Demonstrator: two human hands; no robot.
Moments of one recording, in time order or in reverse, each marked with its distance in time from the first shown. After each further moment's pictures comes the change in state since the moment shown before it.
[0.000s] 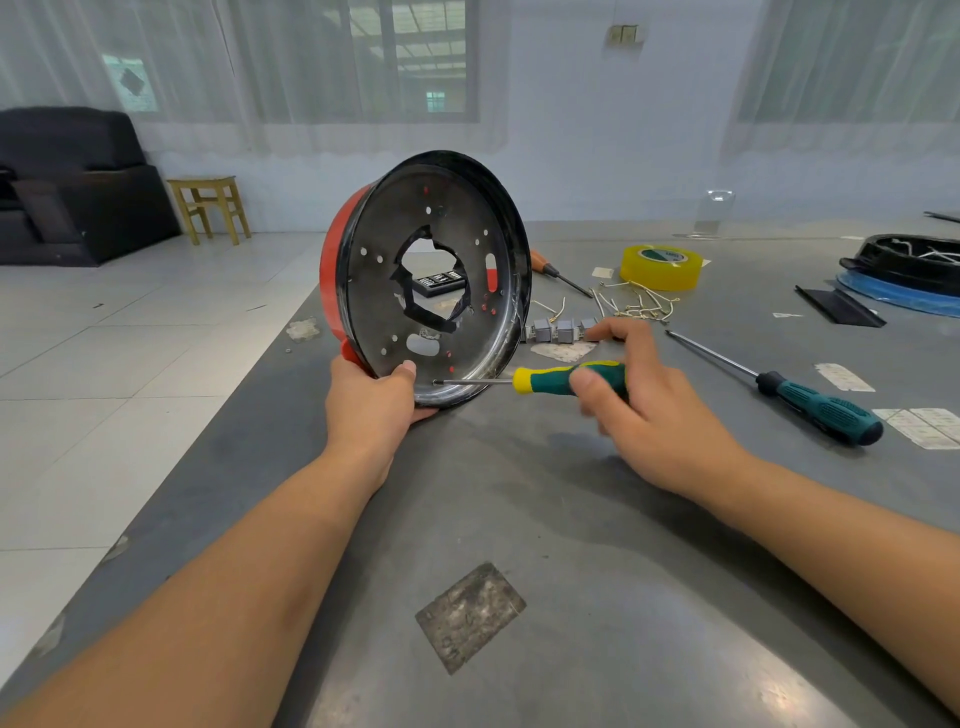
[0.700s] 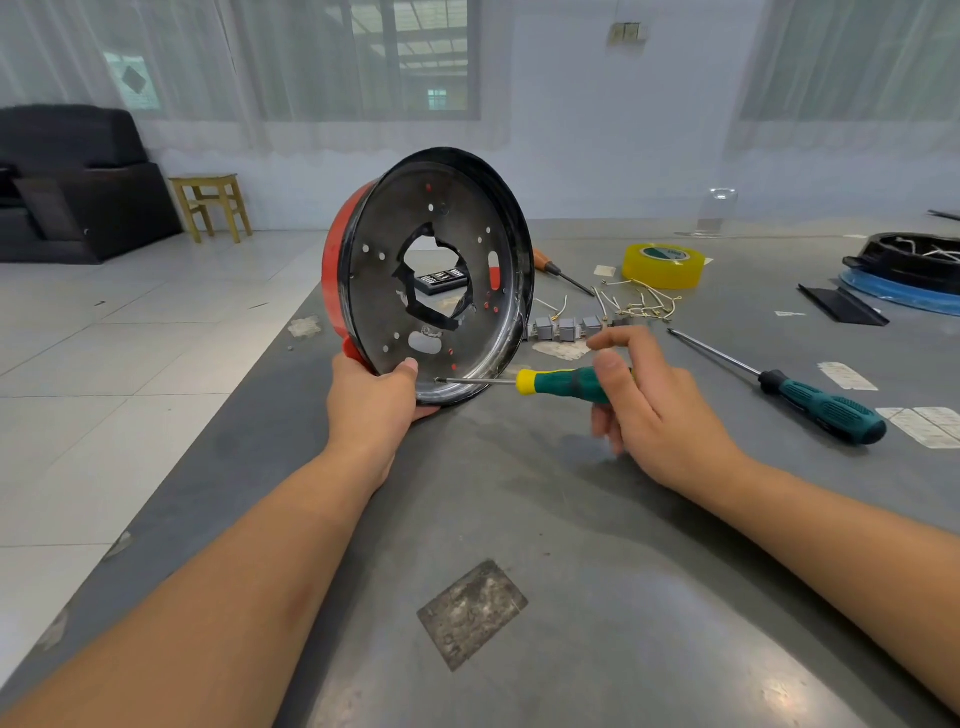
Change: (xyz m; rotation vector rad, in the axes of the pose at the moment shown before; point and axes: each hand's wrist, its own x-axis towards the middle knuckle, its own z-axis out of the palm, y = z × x) left_hand 0.000 0.000 0.001 -0.009 -0.003 -0.001; right_hand -0.001 0.003 0.003 0.082 0.016 0.035
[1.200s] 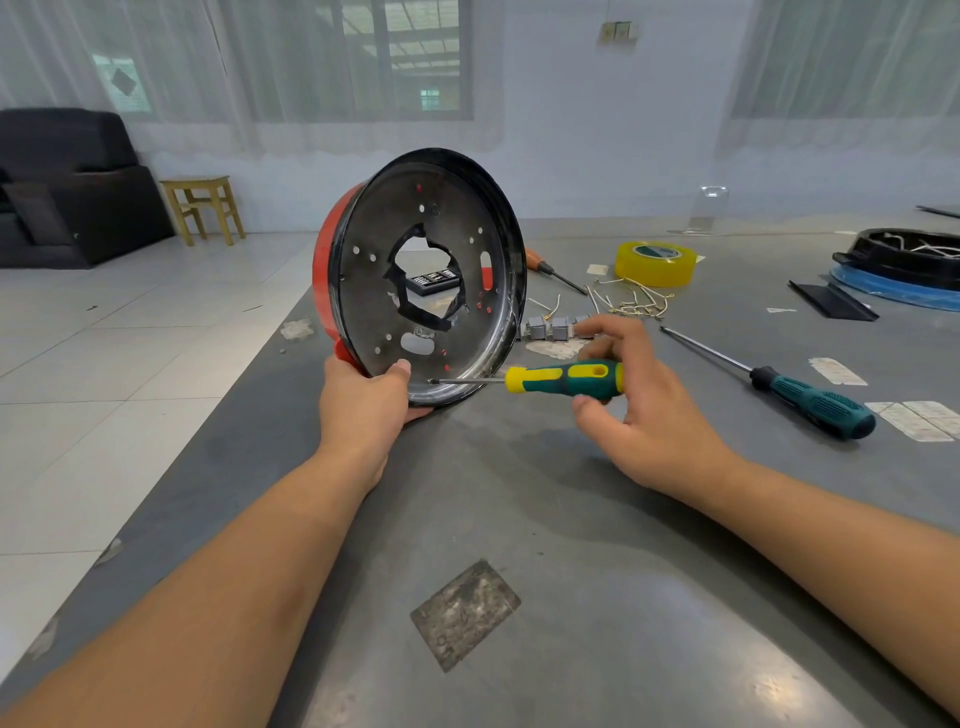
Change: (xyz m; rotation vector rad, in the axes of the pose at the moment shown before) left_hand -0.001 0.002 0.000 -0.003 -0.009 -0.013; right_hand -0.002 -0.001 0.002 -0.028 0.022 -0.131
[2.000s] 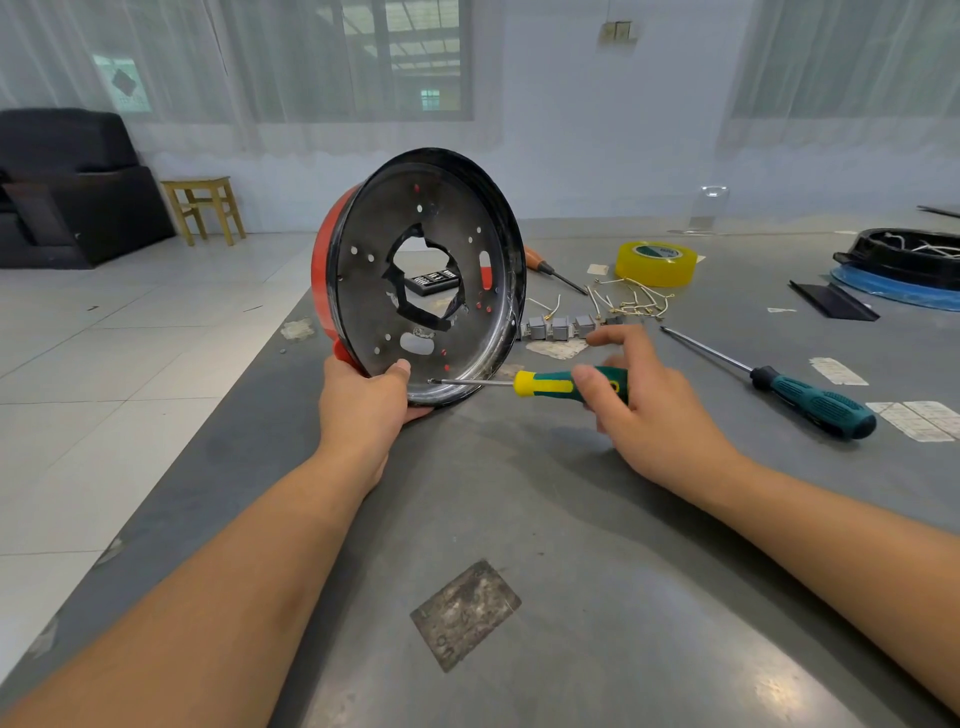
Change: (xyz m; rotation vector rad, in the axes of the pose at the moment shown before) left_hand -0.006 0.006 0.001 0.015 0.006 -0.021; right_hand 0.002 0.008 0.001 -0.020 0.000 0.169
